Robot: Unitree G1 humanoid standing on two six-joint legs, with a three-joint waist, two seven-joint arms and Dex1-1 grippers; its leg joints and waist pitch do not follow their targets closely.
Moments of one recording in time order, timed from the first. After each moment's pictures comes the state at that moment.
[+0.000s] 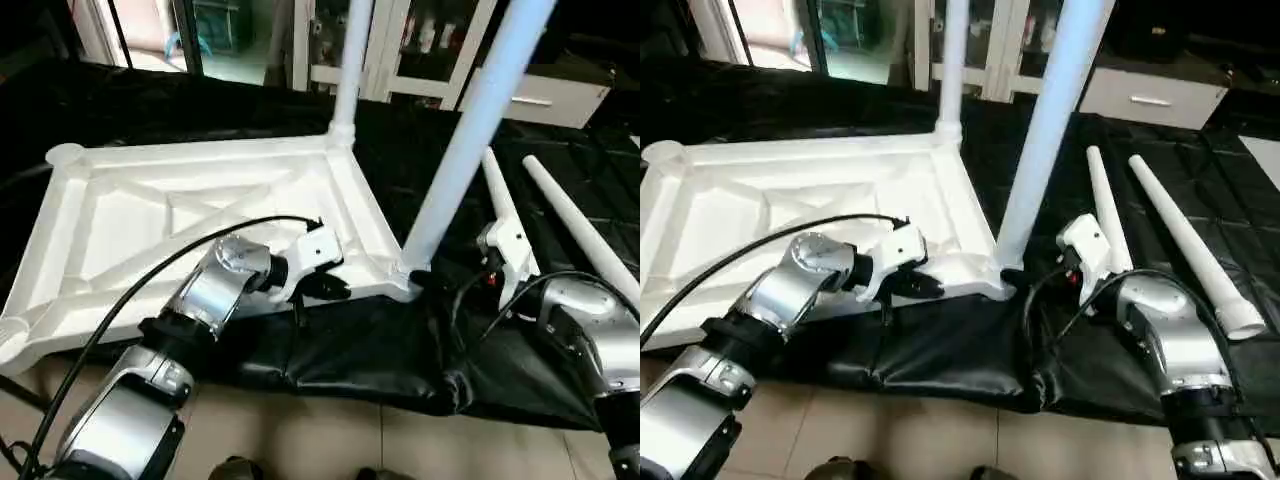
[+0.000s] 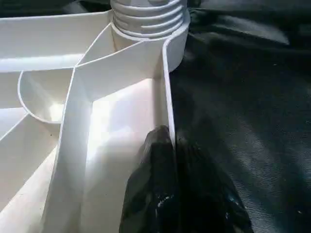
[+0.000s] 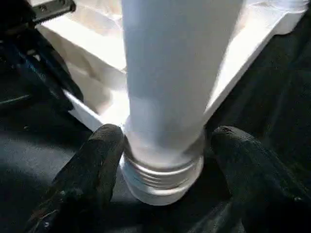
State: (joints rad) left arm -0.71 0.25 -0.35 0.61 0.09 0.18 -1.11; right arm -0.37 -0.51 0.03 0.34 0.24 0.22 0.96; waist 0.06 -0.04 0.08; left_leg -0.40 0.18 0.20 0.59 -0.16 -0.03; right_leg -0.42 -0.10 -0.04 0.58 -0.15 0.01
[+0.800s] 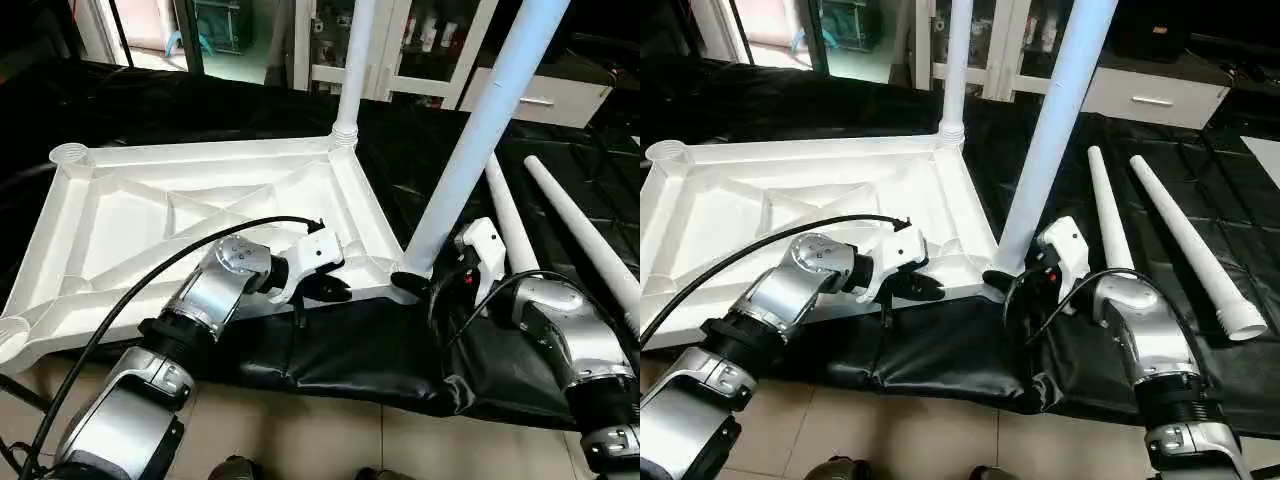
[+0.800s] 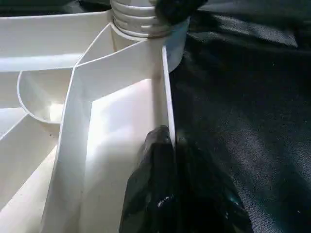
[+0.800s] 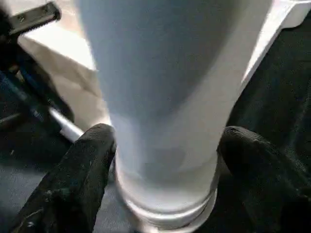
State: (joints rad) left arm -0.71 0.25 -0.35 0.59 0.09 0.19 -1.12; right arm -0.43 -0.41 0.03 0.47 0.23 0.18 0.91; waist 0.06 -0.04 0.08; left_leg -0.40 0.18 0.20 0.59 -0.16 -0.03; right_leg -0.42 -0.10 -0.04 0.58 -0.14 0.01
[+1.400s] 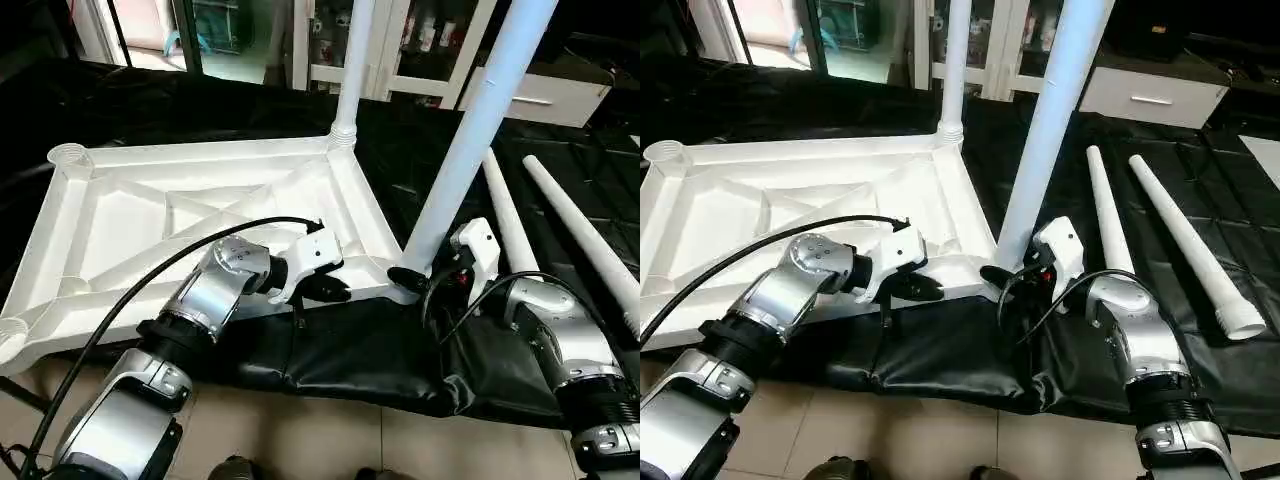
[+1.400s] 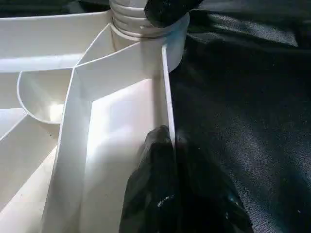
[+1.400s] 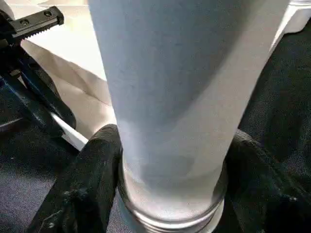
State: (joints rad) left arm -0.70 0.26 -0.35 0.57 0.09 0.20 -1.12; right arm -0.42 -0.40 0.03 0.48 0.23 0.14 0.91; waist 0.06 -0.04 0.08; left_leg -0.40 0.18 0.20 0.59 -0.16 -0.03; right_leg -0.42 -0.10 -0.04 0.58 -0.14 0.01
